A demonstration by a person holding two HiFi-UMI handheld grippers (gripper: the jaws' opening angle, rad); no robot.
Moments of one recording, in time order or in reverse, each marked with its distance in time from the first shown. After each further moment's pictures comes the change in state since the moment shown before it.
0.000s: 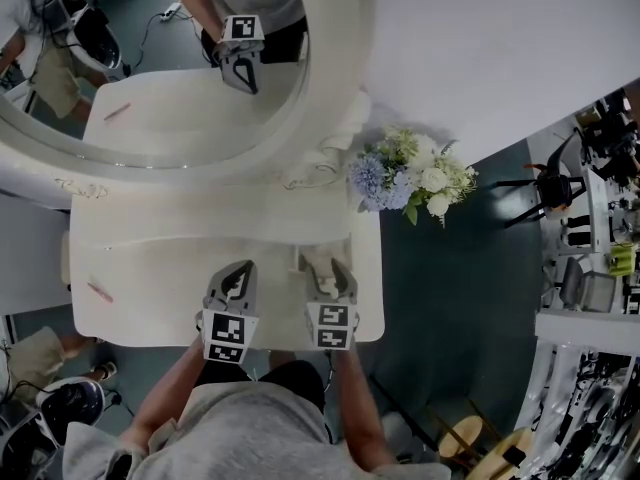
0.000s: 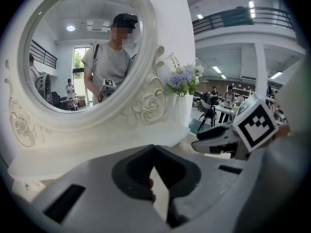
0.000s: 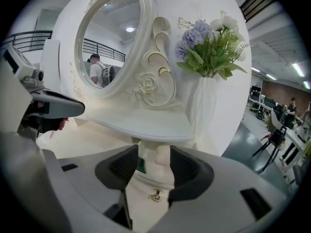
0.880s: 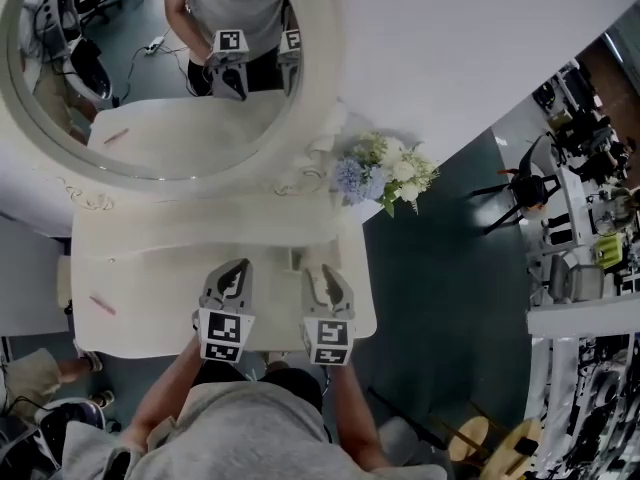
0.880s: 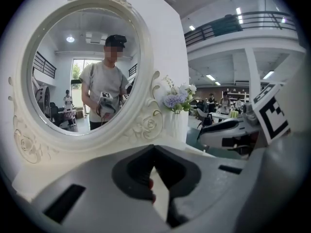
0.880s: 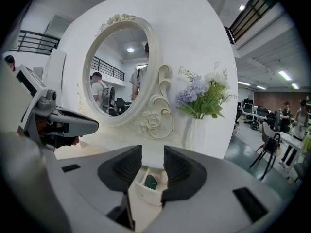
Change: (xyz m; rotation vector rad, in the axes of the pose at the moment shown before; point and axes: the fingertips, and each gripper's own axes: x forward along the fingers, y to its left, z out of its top) left arm -0.043 0.002 0.046 0.043 -0.142 -0.014; right arm -0.083 0.024 0.068 0.003 -0.237 -0.065
